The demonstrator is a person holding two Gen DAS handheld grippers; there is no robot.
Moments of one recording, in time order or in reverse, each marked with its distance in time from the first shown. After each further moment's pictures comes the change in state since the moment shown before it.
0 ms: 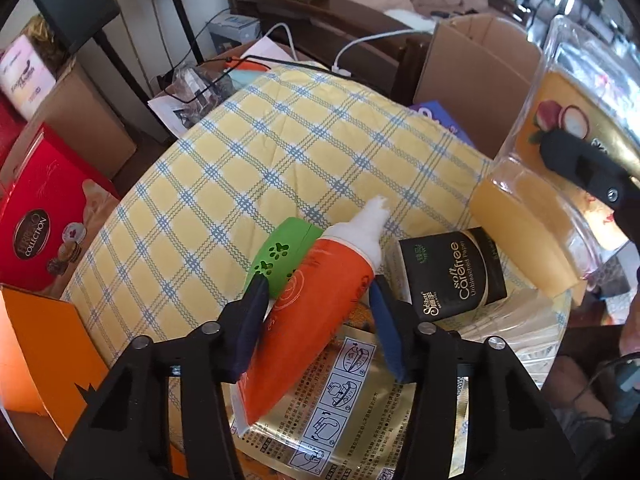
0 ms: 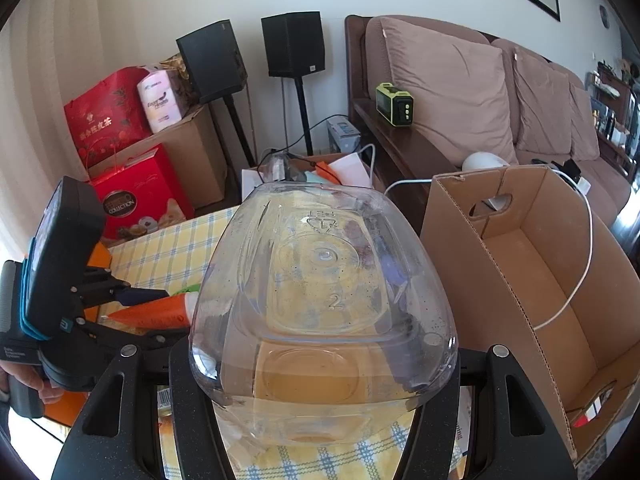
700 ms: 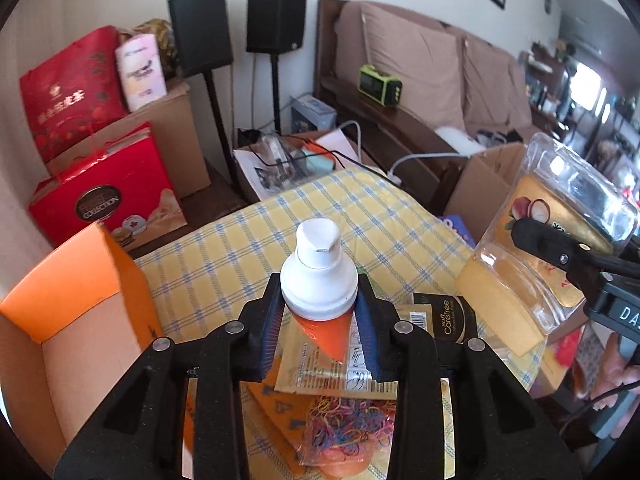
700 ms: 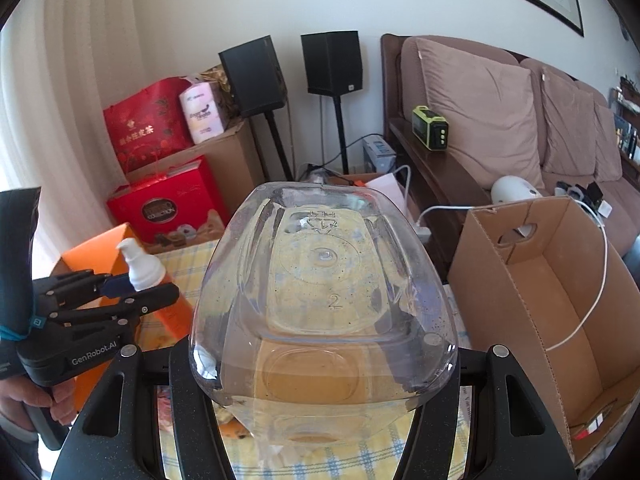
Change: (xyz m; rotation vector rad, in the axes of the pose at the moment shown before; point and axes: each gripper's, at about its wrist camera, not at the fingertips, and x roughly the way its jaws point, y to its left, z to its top) left arm -0.097 0.036 -0.046 -0.288 -0.354 0.086; right arm -0.029 0.031 0.014 -0.047 -0.043 0.113
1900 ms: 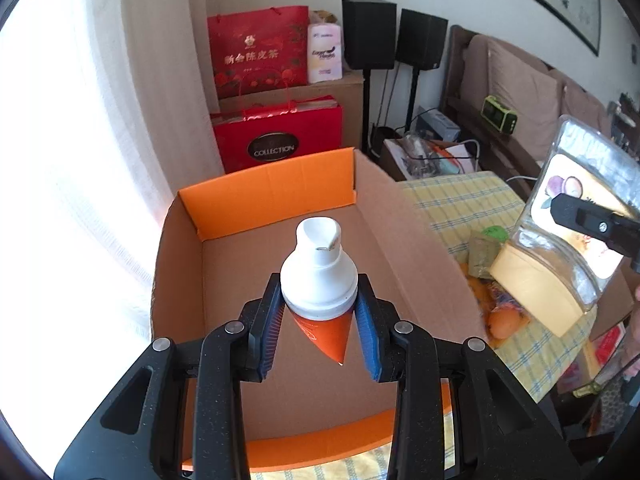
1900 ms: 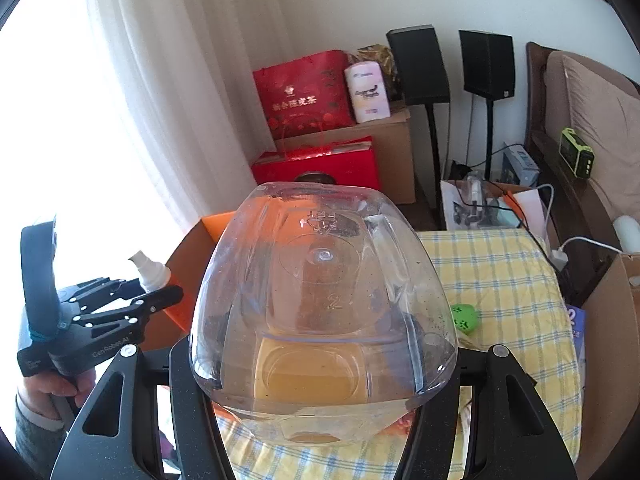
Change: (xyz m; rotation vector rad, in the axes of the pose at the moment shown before) left arm -0.135 0.142 -0.100 -0.233 -0.005 0.305; right arm -0.011 0.158 0.006 -0.189 0.082 0.404
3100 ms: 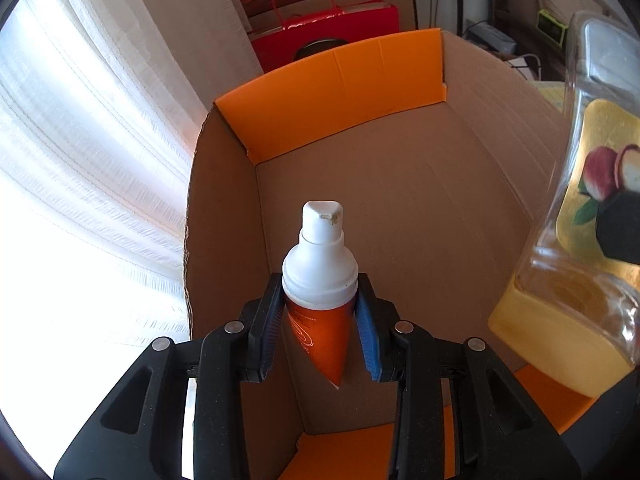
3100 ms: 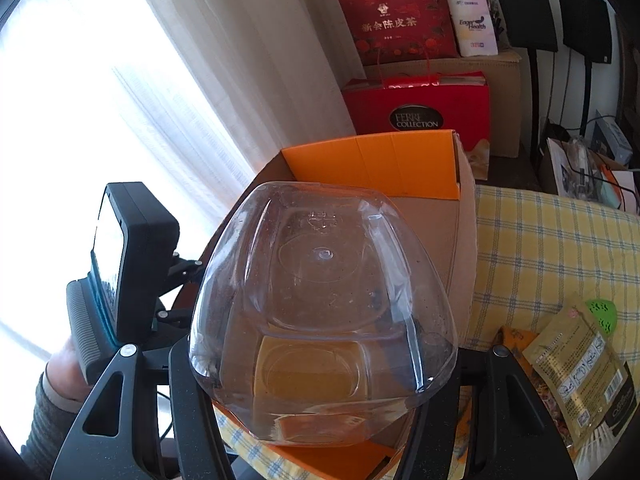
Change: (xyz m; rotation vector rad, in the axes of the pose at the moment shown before) left arm 0.070 0.038 -0.030 0.084 0.262 0.193; right arm 0.106 0.075 -0.013 -0.048 0.226 0.246
